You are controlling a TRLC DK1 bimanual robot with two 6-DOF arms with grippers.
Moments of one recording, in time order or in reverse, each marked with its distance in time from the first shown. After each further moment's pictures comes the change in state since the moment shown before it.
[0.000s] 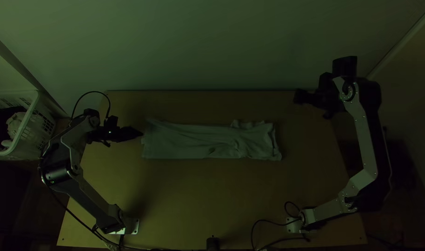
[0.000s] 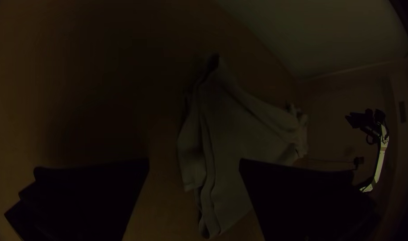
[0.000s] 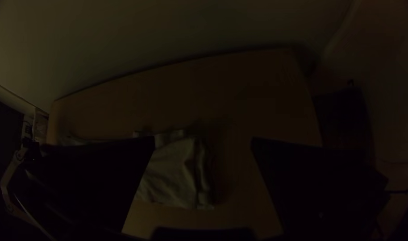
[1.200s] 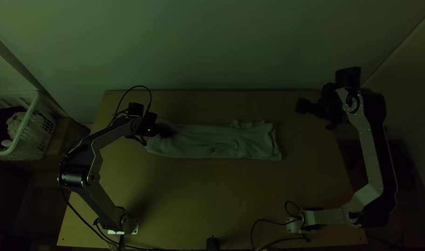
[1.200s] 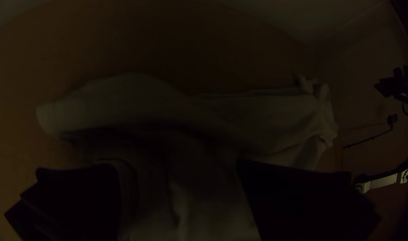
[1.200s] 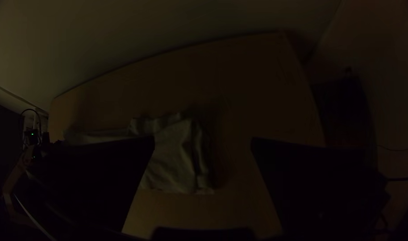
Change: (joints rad) left arm -0.454 -0.062 -0.113 0.419 -0.270 -0.295; right arm -0.005 -0.121 -0.150 0.000 0.000 0.028
